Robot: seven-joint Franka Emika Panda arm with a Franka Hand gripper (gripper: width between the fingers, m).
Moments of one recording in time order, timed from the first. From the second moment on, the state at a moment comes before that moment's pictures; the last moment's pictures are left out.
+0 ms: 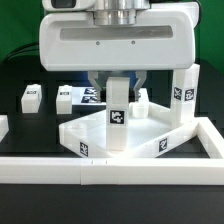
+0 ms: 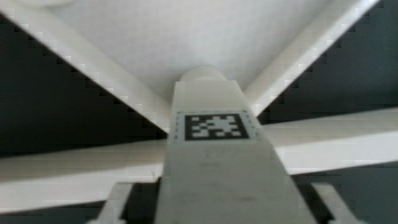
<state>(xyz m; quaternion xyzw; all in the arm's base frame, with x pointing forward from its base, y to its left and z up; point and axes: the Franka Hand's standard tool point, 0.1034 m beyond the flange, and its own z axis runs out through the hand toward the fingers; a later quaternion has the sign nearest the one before) 0.629 -0.008 0.103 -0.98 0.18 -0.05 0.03</state>
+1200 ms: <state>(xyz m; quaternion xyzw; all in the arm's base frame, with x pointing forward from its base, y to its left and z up) 0.627 0.014 0.101 -0.78 0.62 -0.01 0.06</state>
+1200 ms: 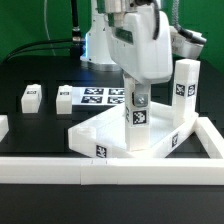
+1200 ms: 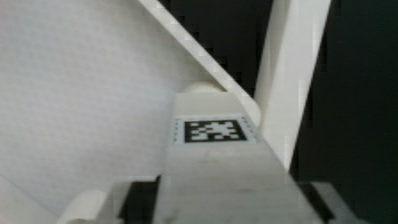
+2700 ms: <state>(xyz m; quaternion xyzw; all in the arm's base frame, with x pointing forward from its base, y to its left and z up) 0.632 0.021 0.100 -1.00 0.01 -0.04 0.01</state>
